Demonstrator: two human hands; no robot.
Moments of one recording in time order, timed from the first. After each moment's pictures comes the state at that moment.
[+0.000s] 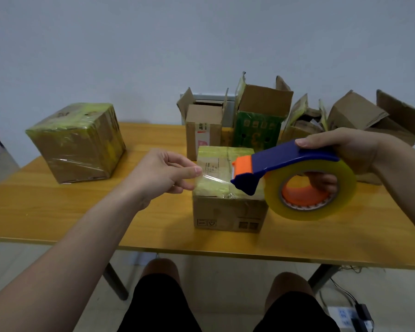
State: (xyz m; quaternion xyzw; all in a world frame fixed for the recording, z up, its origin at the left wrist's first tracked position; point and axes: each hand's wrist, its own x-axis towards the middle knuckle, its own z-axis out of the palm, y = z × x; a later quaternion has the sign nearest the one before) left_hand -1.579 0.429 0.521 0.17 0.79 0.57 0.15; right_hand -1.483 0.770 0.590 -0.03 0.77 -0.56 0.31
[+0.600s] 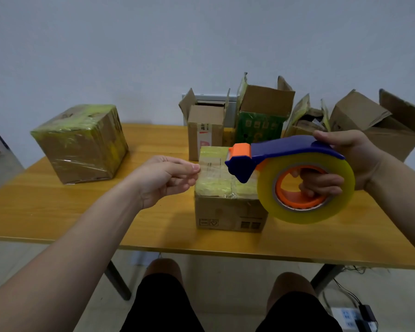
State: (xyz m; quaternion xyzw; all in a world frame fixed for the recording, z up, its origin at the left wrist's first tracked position) left_hand -1.591 0.427 0.516 0.10 0.68 0.67 0.28; right_hand -1.490 0.778 0.553 -0.19 0.55 -0.72 0.38
